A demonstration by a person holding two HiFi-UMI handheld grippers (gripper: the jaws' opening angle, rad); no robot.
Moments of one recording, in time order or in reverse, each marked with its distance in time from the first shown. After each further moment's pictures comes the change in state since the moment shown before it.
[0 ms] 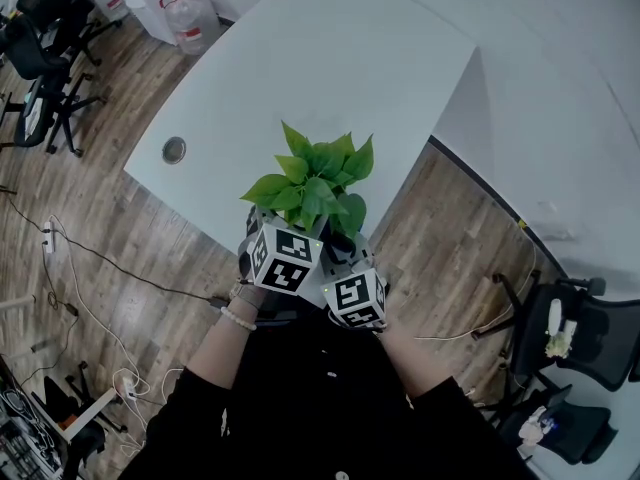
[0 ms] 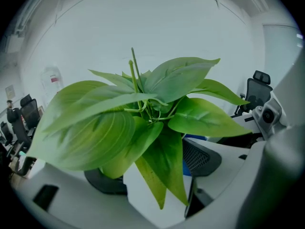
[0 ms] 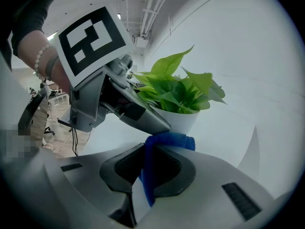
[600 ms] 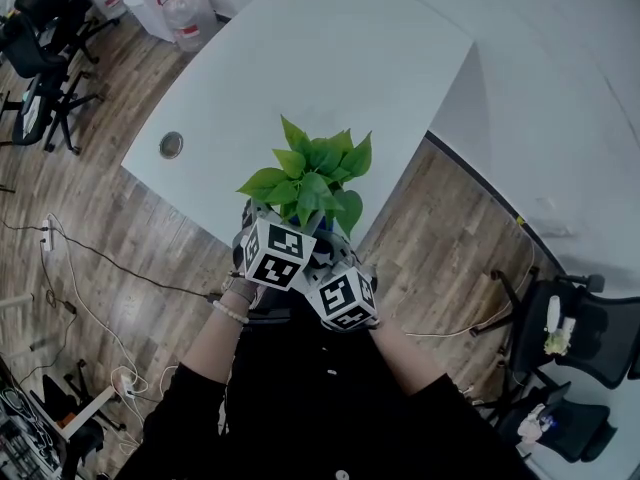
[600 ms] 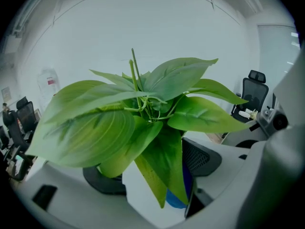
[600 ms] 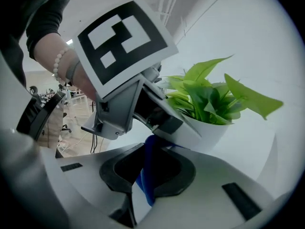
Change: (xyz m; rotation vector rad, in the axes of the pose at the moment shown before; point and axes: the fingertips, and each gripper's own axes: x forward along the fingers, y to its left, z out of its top) left arm -0.001 0.000 -0.001 0.028 -0.027 -0.033; right arm 0.005 0.050 0.021 -0.056 -0.044 0.184
